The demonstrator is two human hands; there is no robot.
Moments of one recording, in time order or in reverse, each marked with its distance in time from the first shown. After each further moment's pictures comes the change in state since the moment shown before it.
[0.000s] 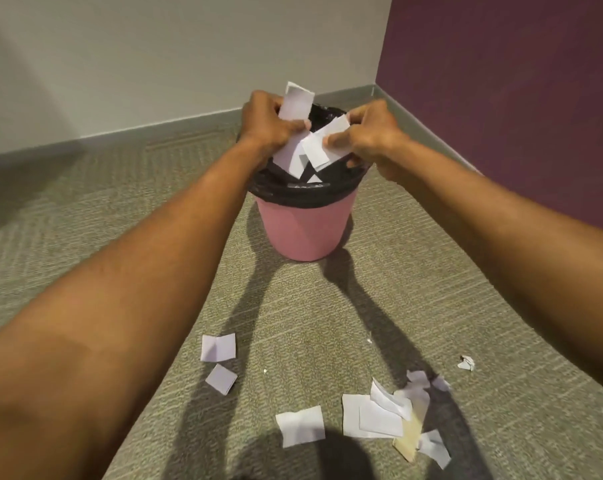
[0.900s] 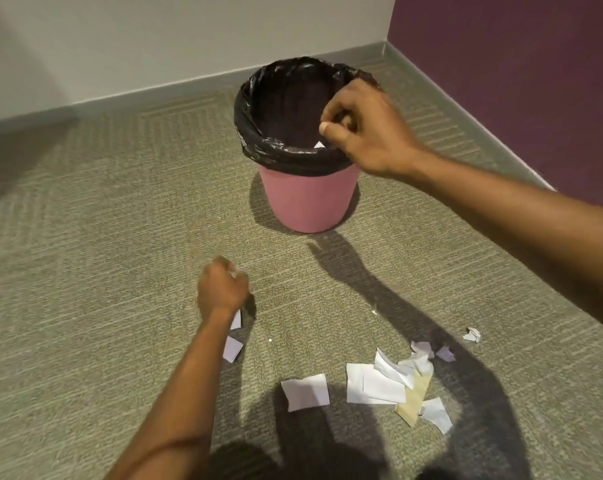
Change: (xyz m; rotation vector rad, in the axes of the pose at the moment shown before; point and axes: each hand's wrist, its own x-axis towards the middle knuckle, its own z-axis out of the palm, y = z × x) left_hand -0.201 -0.194 0.009 0.265 0.055 -0.496; right_hand -0.041 0.025 0.012 -0.418 -0.025 -0.532
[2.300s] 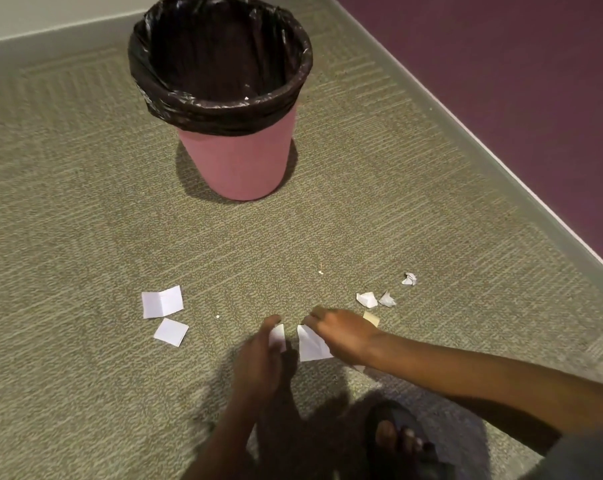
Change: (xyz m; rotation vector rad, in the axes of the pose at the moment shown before) left_hand -0.154 -0.067 0.093 -0.044 -0.446 0.492; right_hand -0.293 0.061 0.122 -0.318 -0.869 0.025
